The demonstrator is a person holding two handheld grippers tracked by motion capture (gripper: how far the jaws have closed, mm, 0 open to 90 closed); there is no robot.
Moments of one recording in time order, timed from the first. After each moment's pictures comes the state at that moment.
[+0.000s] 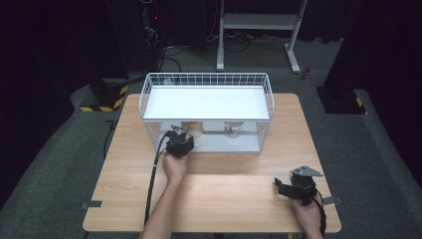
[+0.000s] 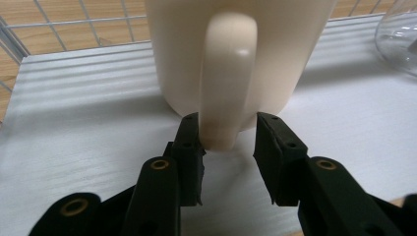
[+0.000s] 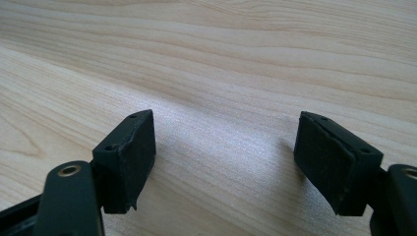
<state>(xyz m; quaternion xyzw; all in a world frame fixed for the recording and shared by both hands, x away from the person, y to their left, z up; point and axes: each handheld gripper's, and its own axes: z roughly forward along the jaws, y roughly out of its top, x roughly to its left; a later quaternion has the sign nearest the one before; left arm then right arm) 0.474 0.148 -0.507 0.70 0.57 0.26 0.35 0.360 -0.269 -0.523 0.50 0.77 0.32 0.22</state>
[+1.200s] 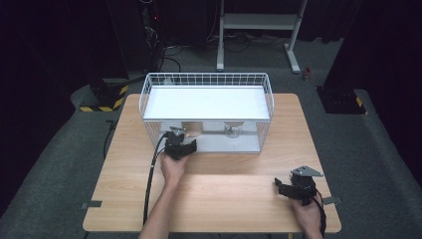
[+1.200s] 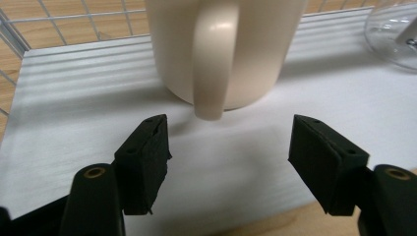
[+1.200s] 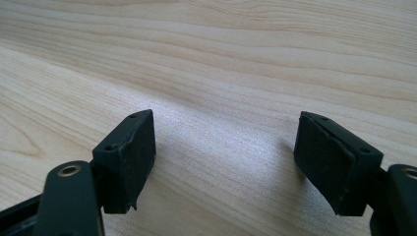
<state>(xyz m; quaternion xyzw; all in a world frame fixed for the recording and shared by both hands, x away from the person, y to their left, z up) 0.463 0.152 -0.499 0.71 0.56 0.25 0.36 0.360 -0.269 -0.523 0.50 0.77 0.32 0.22</state>
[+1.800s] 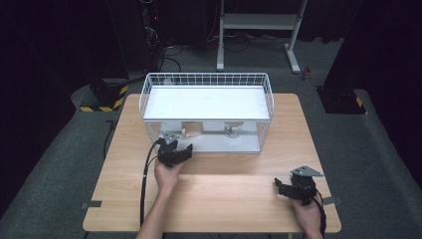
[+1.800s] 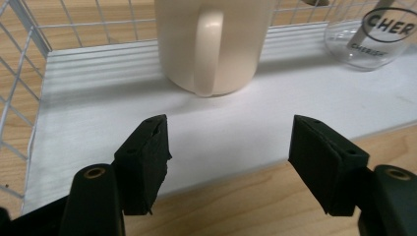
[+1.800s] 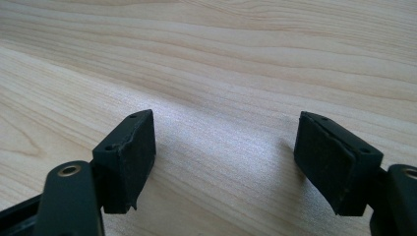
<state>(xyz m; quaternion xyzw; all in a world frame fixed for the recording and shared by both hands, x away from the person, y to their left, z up) 0.426 0.167 -0.487 0.70 0.55 0.25 0.39 0.360 -0.269 -0.523 0.50 0.77 0.32 0.22</state>
